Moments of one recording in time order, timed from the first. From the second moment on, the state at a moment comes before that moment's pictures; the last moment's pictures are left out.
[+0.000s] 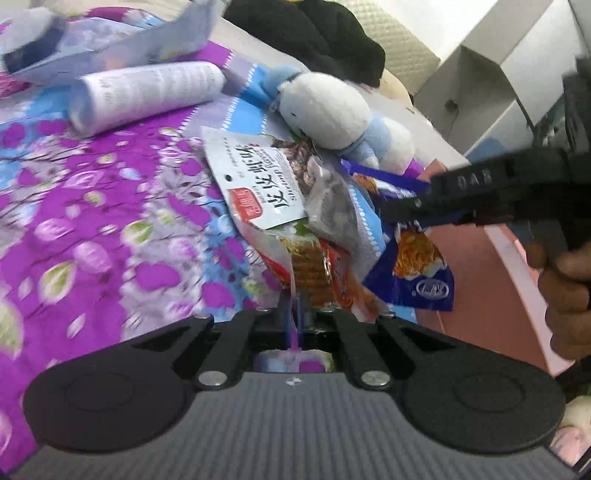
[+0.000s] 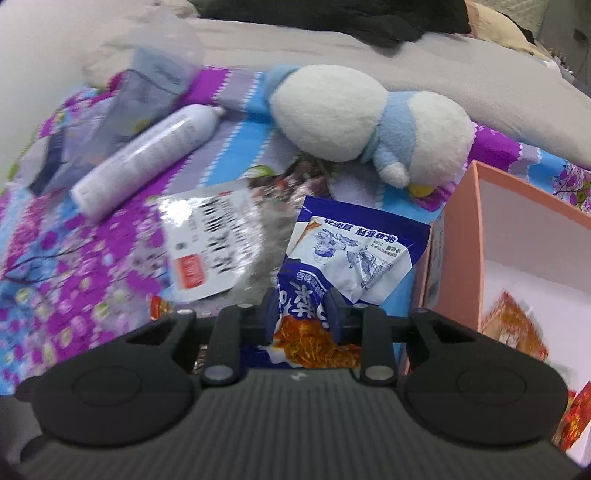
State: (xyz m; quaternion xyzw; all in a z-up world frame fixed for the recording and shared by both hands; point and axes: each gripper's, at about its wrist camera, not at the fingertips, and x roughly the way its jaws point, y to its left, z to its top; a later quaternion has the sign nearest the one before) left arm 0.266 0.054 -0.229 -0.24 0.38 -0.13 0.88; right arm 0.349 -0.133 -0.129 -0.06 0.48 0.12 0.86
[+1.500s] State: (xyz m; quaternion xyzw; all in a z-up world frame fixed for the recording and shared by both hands) left arm 0.098 0.086 -0.204 -0.12 0.47 -0.08 0.87; right arm 0.118 -0.129 -0.179 -0.02 0.40 0.14 0.91
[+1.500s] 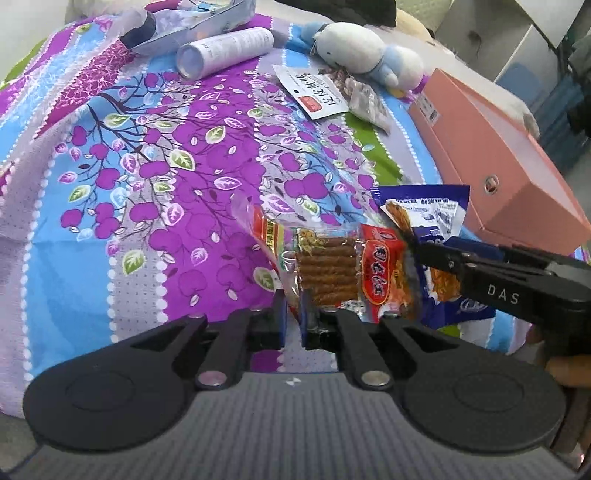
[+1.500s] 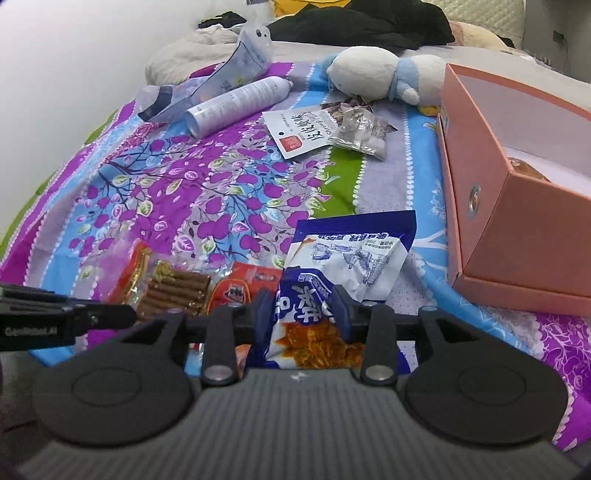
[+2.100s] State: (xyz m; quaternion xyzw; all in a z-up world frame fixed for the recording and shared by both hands) left arm 0.090 0.079 -0.171 0.04 0.44 -0.13 0.89; right arm 0.110 -0.136 -0.166 0.00 0.36 0.14 0.92
